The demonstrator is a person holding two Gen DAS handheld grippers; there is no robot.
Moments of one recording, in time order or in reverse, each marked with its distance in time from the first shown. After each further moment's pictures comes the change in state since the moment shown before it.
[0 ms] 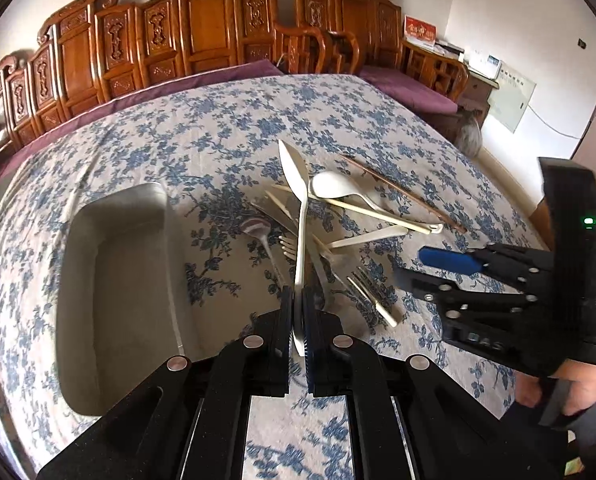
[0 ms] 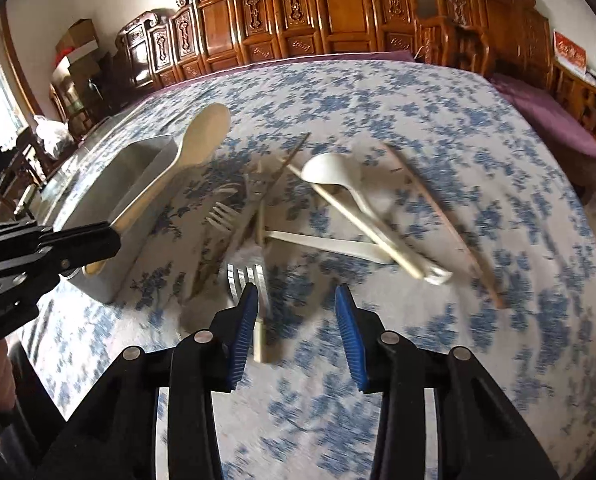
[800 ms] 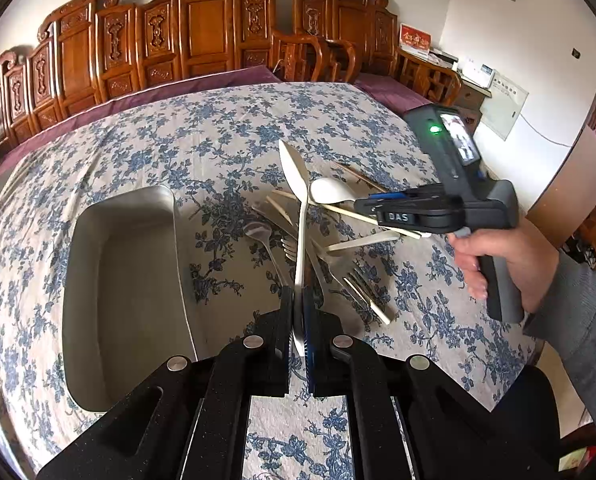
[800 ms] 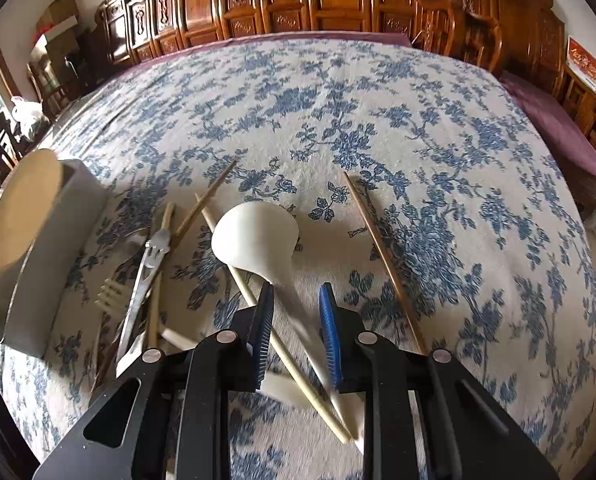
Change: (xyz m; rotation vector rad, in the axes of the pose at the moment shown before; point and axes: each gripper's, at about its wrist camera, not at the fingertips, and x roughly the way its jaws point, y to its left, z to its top) left arm -0.011 0.008 -0.002 -0.010 -0.015 -0.040; right arm 0.078 -0.060 0.078 -0.048 0.127 -0.103
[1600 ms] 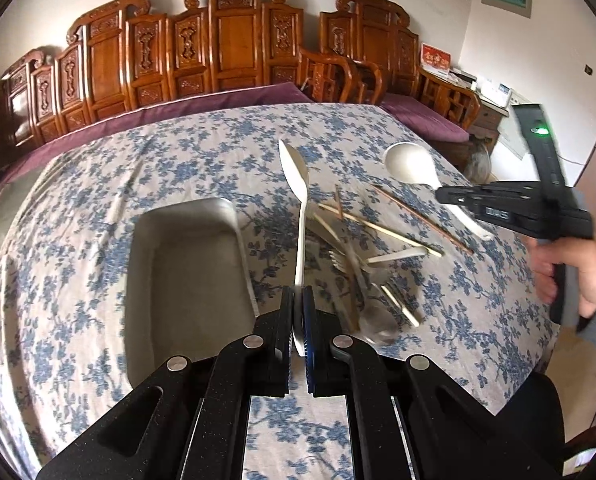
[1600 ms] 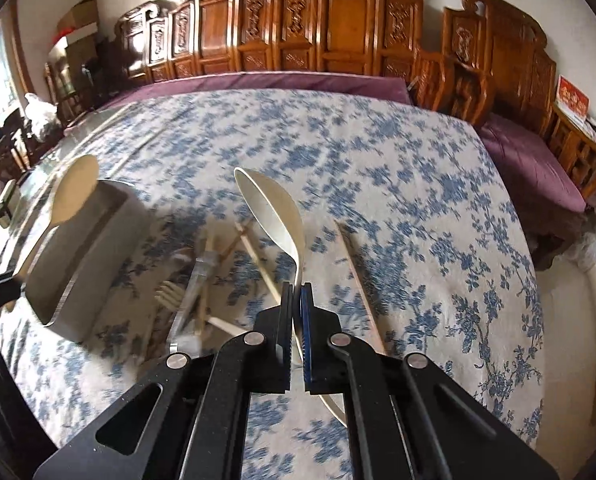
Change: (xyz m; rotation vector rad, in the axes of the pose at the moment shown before) left arm -0.038 0.036 -0.002 -0.041 -0.062 0.078; right arm -0.103 0.022 -0.008 -0.070 -0.153 0.002
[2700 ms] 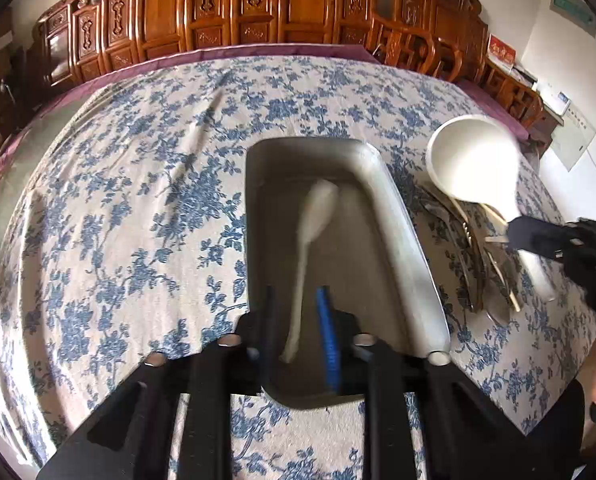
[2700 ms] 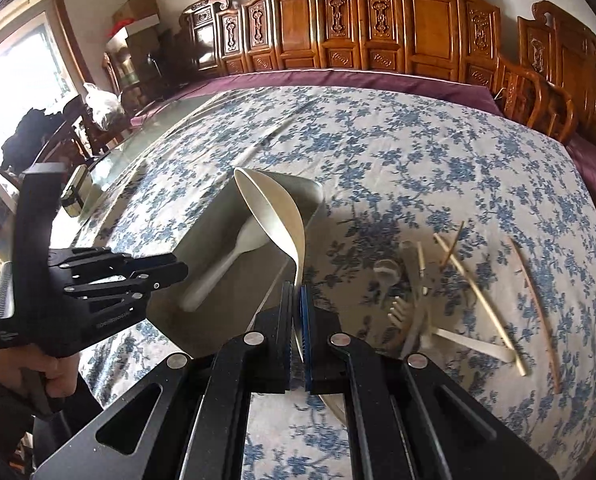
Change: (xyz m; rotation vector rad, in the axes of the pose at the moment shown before) left arm 0.031 0.109 -0.023 -0.139 0.143 0.096; right arm 0.009 0.166 0.009 -0.037 0.030 0.206
